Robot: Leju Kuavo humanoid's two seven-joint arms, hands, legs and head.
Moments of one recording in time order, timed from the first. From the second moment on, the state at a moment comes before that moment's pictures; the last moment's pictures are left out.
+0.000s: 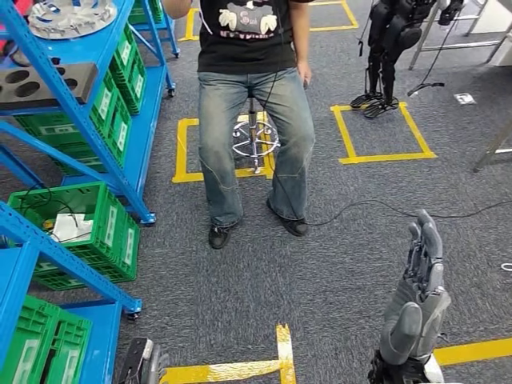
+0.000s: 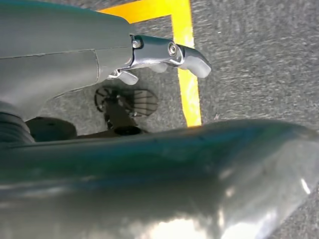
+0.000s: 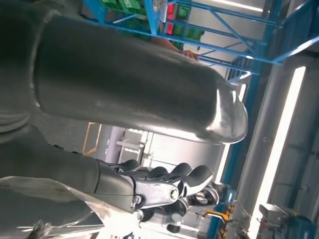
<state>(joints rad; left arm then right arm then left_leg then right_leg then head) -0.06 -0.05 -0.59 -0.15 0.49 0.13 -0.26 0.26 0.04 0.30 -1.98 0.34 -0.31 -0.58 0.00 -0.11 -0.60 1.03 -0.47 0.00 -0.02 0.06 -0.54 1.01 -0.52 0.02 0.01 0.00</state>
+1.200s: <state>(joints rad) -0.06 -0.05 -0.59 -0.15 0.50 0.14 -0.27 0.28 0.04 0.25 -2.00 0.34 -0.32 -0.59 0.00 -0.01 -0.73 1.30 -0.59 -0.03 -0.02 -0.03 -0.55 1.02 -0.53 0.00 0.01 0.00</state>
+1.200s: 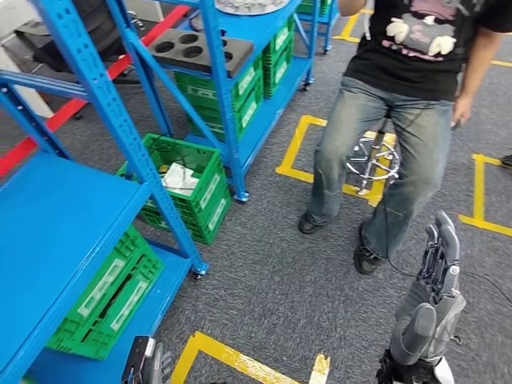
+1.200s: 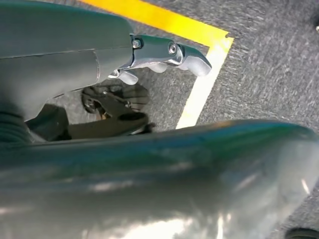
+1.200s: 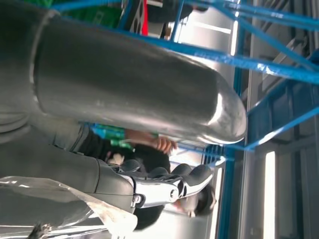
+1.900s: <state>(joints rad) -0.07 -0.05 -0.59 -0.15 0.51 0.14 -0.28 0.29 0.04 0.23 -2.01 0.34 -0.31 -0.60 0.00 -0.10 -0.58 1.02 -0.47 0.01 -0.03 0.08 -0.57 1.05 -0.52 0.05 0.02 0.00</state>
